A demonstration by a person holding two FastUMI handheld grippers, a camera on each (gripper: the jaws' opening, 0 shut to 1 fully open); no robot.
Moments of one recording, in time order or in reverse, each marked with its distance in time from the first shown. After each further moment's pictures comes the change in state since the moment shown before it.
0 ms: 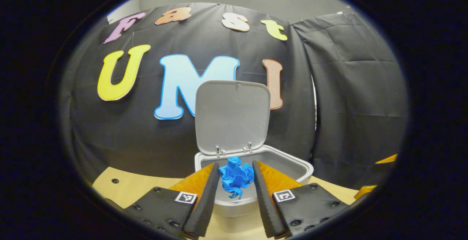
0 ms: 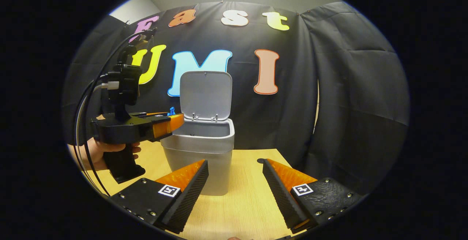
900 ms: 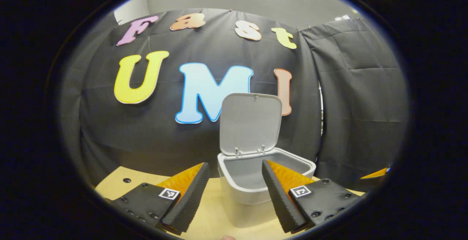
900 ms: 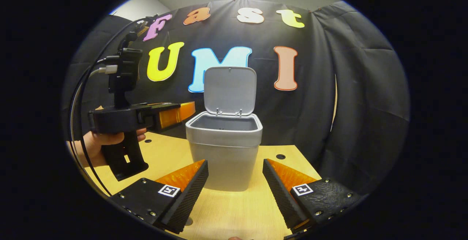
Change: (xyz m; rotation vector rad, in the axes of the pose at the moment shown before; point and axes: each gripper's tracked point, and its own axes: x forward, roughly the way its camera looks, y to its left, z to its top) left arm -0.070 0.047 0.019 -0.013 -0.041 0.099; right arm -0.018 0.061 -0.014 -0.007 0.036 0.150
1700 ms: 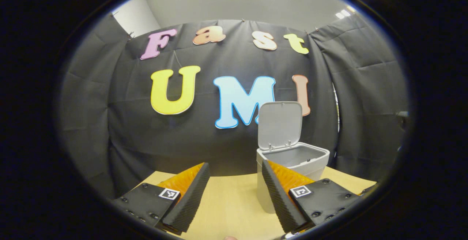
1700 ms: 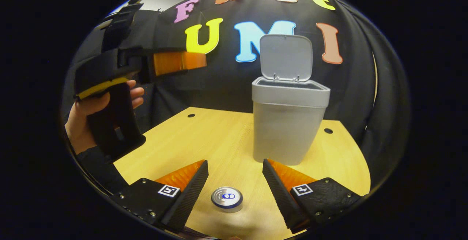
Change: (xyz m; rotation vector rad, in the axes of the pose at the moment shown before) left arm -0.117 0.081 0.020 0.057 -0.035 0.153; right arm -0.015 0.125 -0.077 0.006 0.253 0.297
